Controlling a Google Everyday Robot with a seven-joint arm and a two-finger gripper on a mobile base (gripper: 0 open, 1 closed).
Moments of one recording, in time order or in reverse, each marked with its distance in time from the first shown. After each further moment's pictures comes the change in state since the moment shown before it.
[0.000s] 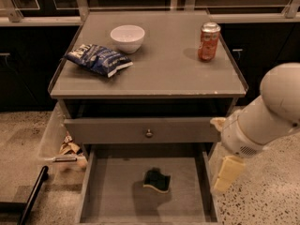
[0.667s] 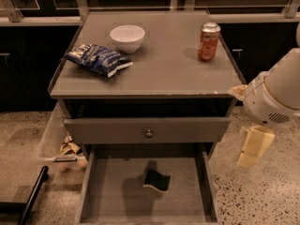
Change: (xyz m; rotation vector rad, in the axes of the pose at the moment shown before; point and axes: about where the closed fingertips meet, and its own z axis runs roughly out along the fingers) arm -0.013 -0.020 -0.091 0.073 0.062 -0.044
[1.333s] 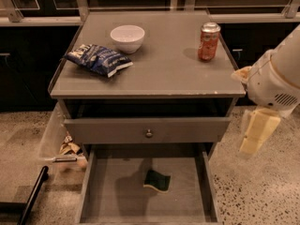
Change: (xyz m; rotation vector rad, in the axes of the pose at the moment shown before) arm -0.016 -0.014 -0.037 0.041 0.009 -0.005
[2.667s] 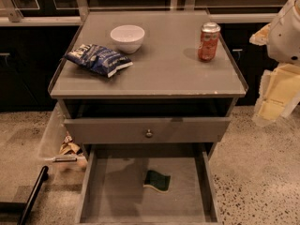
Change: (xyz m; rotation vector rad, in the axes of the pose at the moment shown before) arm -0.006 -0.034 -0.070 0.068 0.075 0.023
